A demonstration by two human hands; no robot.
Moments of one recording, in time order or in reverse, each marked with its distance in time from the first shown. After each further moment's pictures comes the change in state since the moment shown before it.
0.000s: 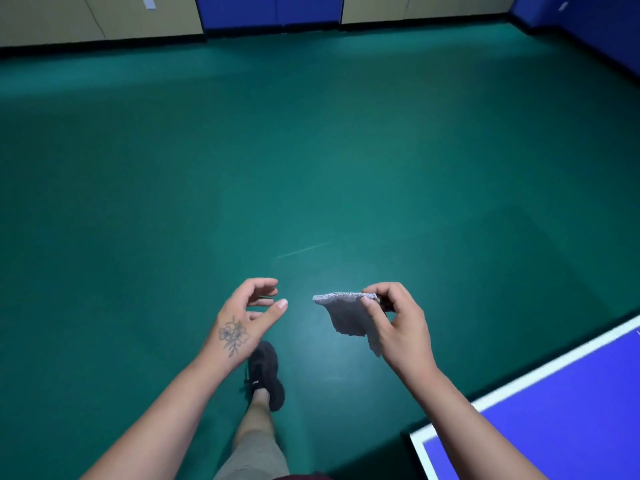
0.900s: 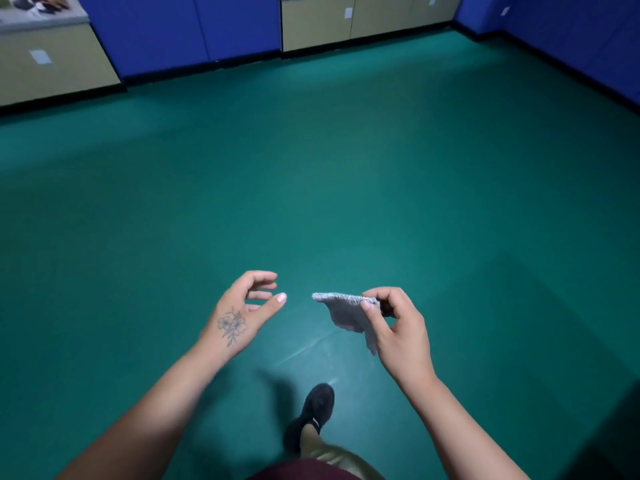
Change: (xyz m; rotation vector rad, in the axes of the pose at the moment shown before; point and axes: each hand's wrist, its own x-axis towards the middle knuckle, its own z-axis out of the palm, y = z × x) left_hand 0.632 0.168 0.072 0.047 -0.179 0.082; right_hand 0.589 -0.015 -0.008 0.036 0.174 0.058
